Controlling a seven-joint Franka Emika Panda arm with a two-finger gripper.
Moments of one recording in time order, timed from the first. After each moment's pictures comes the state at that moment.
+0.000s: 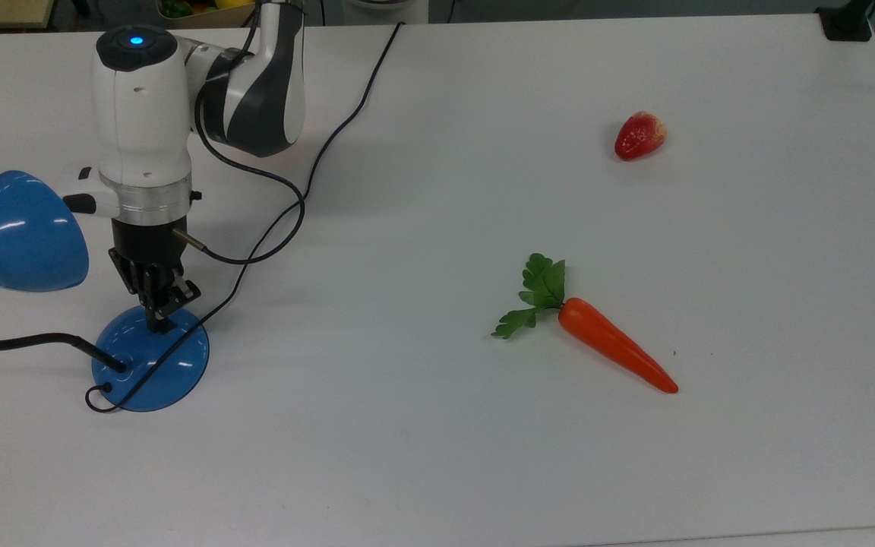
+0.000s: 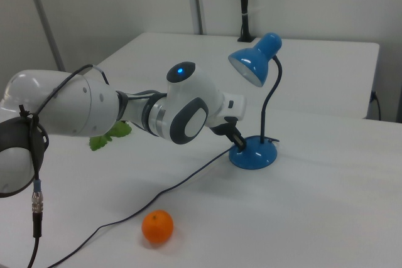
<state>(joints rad) -0.15 0.64 -0.08 -1.55 -0.03 2.70 0.41</state>
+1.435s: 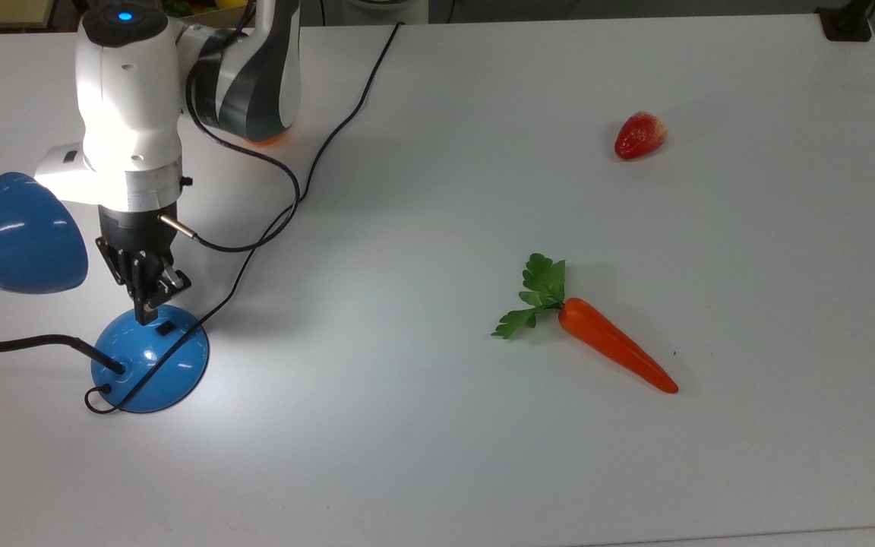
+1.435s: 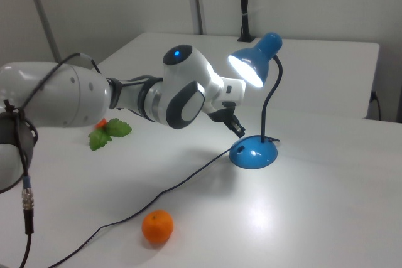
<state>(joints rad) -0.14 0.60 -0.09 -1.53 -0.04 2.62 0.41</state>
